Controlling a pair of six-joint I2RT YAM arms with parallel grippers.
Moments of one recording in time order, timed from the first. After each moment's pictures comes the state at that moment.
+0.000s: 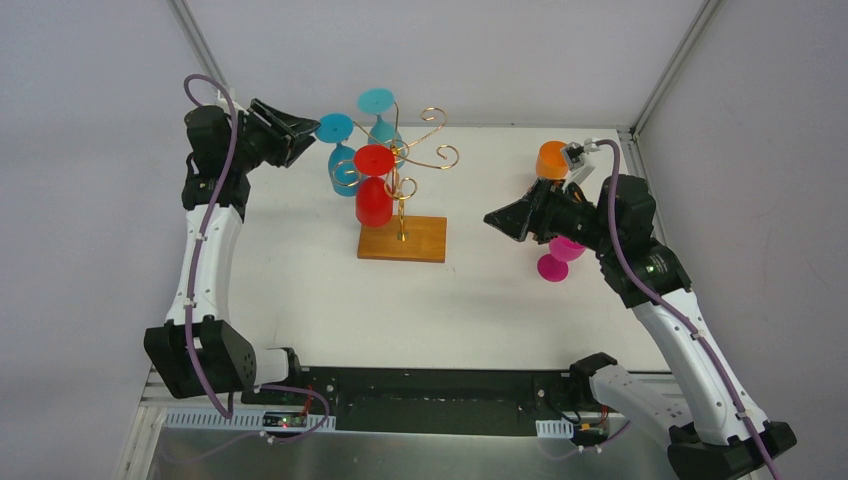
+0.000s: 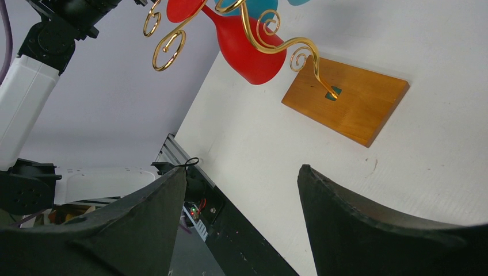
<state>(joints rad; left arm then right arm) 0.15 1.31 1.28 -0.20 0.56 -1.05 0.41 0.90 1.09 -0.45 -0.51 0.61</state>
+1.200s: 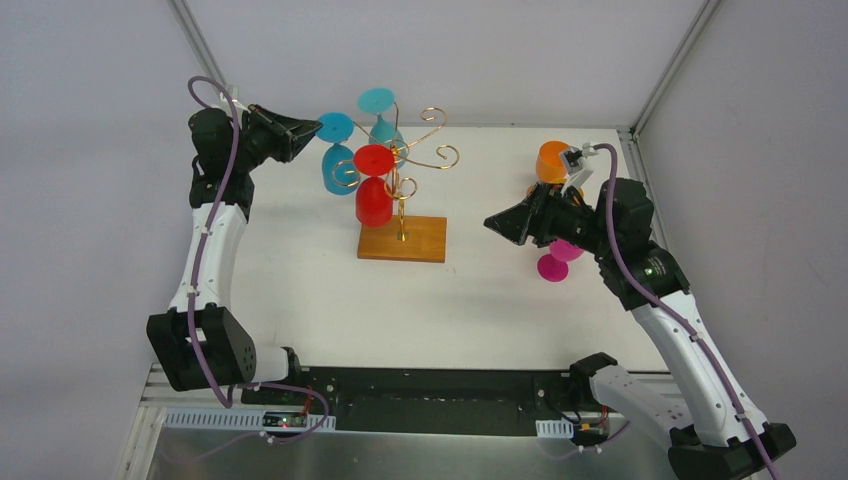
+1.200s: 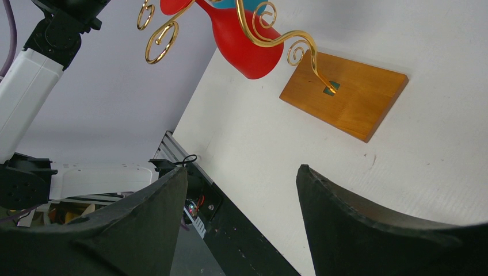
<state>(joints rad) 0.15 1.33 1.23 -0.02 0.63 -1.16 0.41 0.88 1.07 -0.45 -0.51 0.61</state>
